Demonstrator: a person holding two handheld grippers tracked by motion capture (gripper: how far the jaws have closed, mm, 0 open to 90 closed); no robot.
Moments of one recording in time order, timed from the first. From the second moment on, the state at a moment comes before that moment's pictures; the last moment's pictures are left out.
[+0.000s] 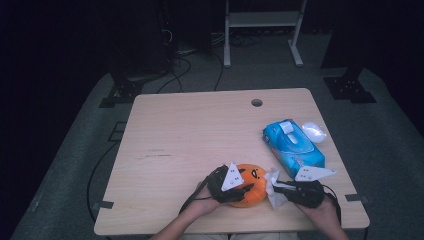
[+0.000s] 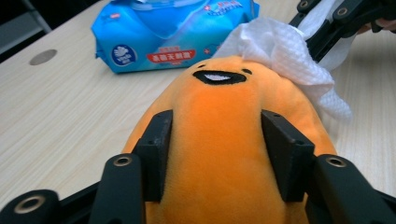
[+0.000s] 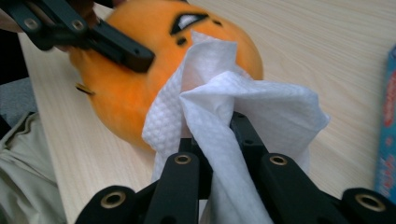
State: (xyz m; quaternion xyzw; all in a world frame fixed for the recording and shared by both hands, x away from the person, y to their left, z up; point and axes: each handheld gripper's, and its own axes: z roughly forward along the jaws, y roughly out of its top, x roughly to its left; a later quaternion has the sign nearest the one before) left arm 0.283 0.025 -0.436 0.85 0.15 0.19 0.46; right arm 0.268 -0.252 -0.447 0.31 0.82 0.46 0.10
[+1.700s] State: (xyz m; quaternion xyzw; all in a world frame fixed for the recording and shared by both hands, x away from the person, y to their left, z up) left arm 0.326 0.078 -0.407 0.81 0.24 0.22 0.49; right arm 0.270 -0.267 -0.440 0.33 0.81 0.47 0.12
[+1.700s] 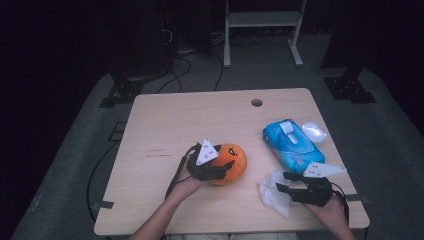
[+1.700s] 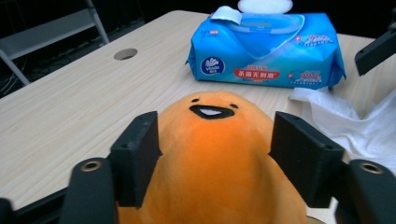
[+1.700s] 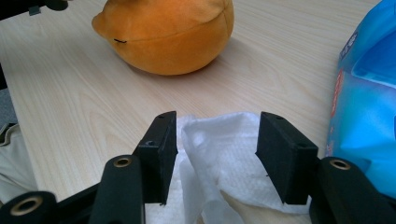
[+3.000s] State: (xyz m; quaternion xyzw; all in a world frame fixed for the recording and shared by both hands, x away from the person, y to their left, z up) left arm 0.298 0.162 -0.408 0.79 0.30 0.22 0.49; right arm 0.273 -0.267 -0.441 0.35 0.81 0.46 0.12
